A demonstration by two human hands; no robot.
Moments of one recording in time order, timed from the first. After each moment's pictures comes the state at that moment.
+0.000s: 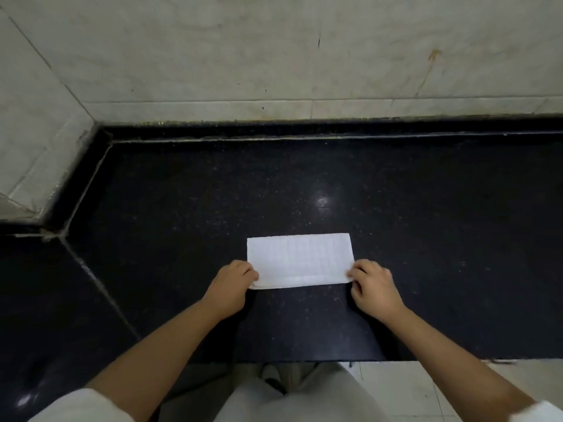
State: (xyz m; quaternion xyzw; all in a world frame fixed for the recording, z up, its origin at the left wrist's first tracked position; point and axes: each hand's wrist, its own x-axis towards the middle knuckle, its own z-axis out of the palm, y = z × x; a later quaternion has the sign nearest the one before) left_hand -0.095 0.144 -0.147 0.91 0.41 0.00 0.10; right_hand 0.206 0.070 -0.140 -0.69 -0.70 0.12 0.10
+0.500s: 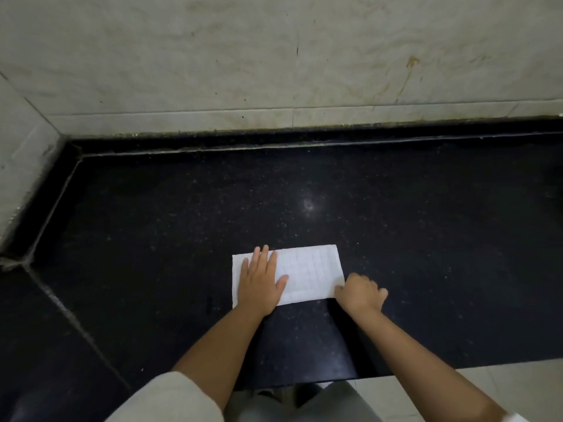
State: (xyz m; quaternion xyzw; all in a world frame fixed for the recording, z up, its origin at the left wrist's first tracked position) left_hand 0.004 0.160 -0.148 0.80 0.57 -0.06 0.17; right_hand 0.179 0.102 -0.115 -0.87 -0.42 0.24 -0.03
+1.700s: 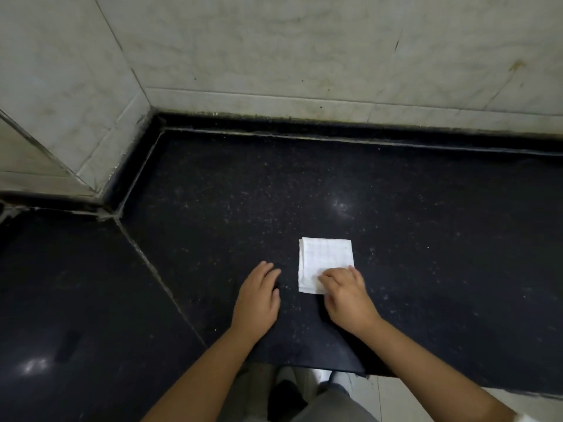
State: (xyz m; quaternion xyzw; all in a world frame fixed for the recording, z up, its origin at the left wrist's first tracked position) left_hand -0.136 0.109 -0.144 0.76 0.59 0.18 0.19; right_hand 0.062 0.098 -0.128 -0.61 -0.79 0.10 0.07
